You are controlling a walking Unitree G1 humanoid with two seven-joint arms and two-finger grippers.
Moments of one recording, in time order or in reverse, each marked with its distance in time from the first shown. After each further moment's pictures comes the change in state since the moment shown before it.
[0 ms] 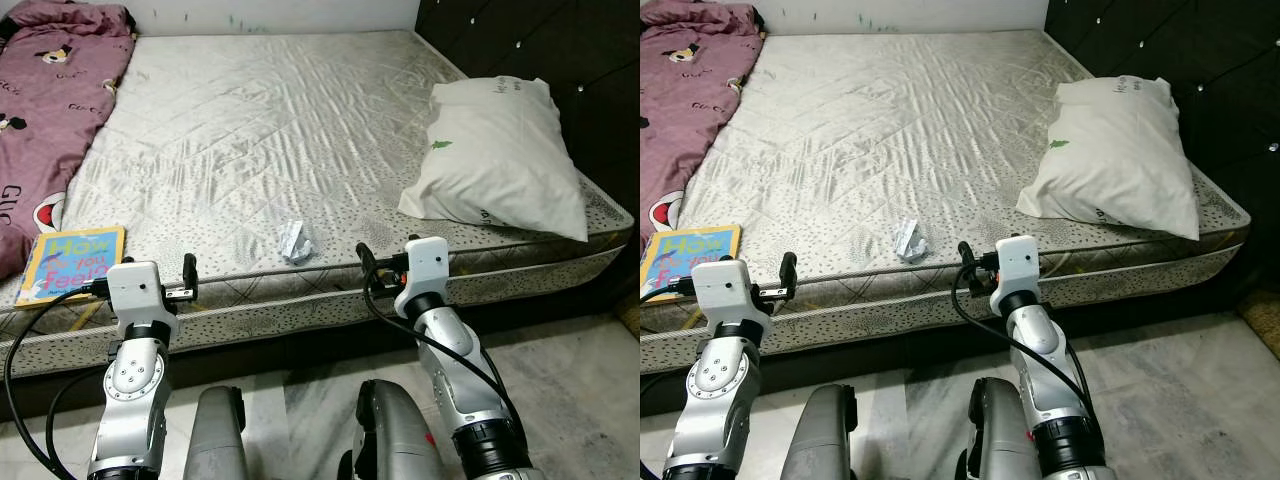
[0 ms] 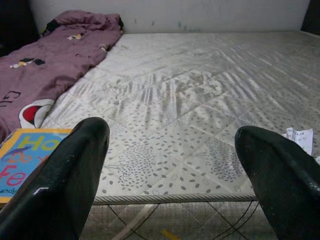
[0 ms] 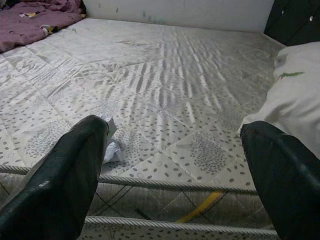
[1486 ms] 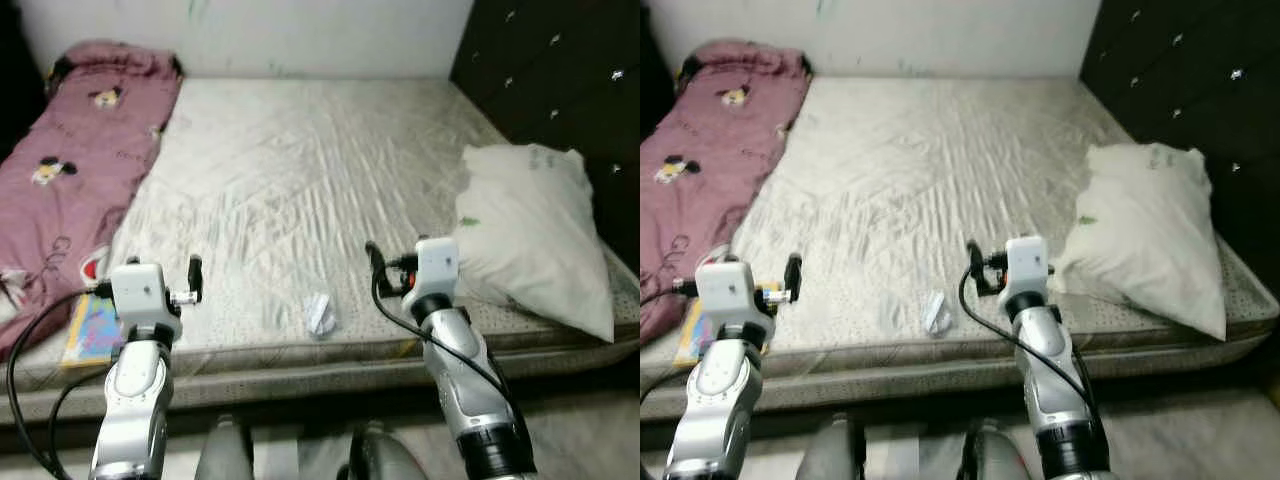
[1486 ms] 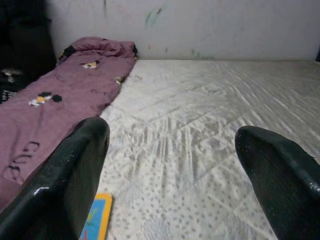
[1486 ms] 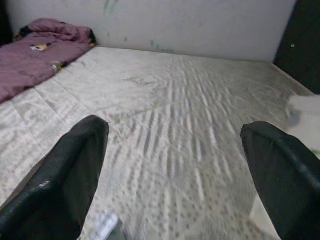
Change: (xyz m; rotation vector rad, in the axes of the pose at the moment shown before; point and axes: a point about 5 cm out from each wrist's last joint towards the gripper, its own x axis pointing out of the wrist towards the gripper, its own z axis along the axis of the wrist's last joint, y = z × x) left arm -0.004 -0.003 0.003 0.003 -0.014 -0.031; right arm -0.003 -0.009 0.001 0.029 -0.003 -0.057
